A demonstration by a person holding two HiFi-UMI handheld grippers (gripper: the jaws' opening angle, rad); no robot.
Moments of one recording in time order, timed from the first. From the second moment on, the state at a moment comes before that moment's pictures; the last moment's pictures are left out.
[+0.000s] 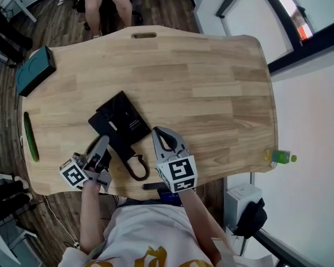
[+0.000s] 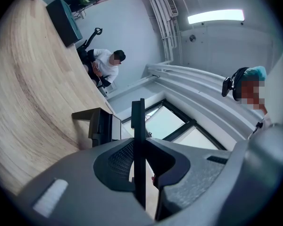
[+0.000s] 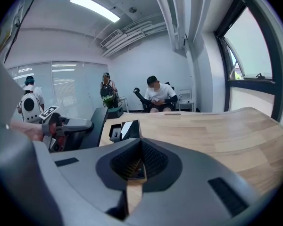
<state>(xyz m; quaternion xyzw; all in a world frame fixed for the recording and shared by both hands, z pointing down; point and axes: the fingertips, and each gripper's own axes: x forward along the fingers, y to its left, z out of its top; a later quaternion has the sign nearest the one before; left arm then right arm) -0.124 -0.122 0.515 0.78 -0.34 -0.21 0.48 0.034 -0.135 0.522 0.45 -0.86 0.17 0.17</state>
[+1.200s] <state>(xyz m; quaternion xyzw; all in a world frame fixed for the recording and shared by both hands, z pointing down) -0.123 -0.146 0.568 0.75 -0.37 -0.19 0.51 0.029 -0.165 0.554 0.42 -0.86 0.21 0.18</state>
